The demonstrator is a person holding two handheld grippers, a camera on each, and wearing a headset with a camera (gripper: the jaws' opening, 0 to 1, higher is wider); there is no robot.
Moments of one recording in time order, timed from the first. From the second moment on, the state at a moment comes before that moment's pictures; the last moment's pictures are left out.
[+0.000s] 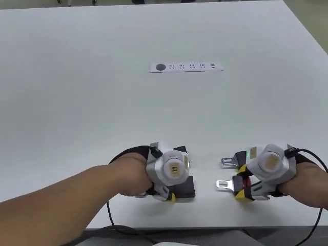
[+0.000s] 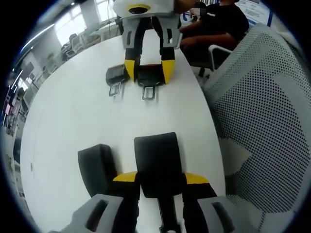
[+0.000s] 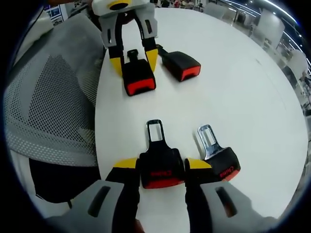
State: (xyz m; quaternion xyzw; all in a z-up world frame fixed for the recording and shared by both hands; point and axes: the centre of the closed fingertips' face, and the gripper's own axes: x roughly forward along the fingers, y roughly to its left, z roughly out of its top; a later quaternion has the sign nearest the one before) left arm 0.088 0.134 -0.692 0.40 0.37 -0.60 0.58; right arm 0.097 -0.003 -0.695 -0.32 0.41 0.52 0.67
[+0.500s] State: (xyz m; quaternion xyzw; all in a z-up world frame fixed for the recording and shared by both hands) left arm 0.087 0.134 -0.693 0.39 0.38 -0.60 0.59; right arm 0.093 0.054 -0.693 -0.31 0.39 0.55 0.67
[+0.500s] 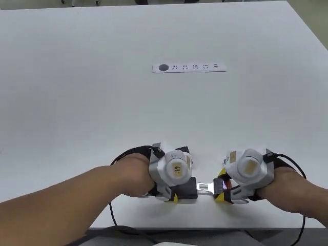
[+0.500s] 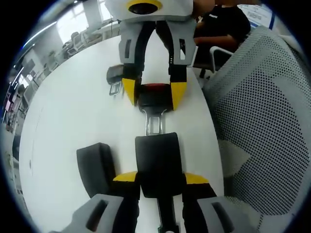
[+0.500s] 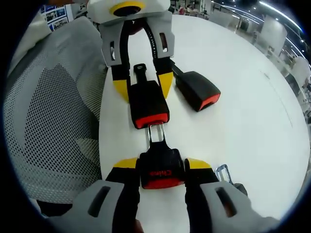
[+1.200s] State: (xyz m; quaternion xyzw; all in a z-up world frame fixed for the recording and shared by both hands) left arm 0.086 0.134 -0.693 0.39 0.39 -0.59 0.59; right arm 0.093 0.056 -0.692 -0.34 0.39 0.54 0.66
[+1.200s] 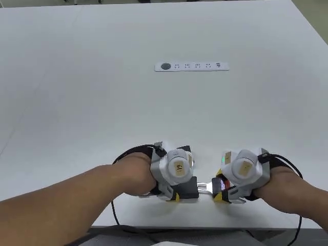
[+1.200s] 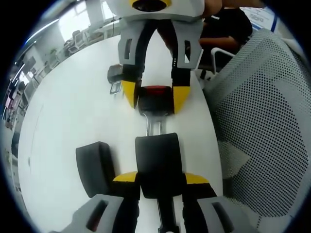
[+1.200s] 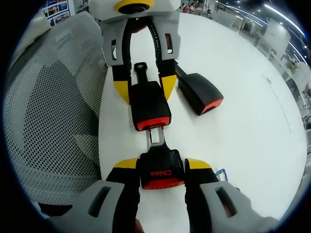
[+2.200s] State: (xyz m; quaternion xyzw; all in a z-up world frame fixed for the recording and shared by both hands) left arm 0.086 0.135 -0.694 0.37 0.37 -0.60 0.61; right arm 0.088 0.095 -0.698 -0.33 0.37 0.57 0.66
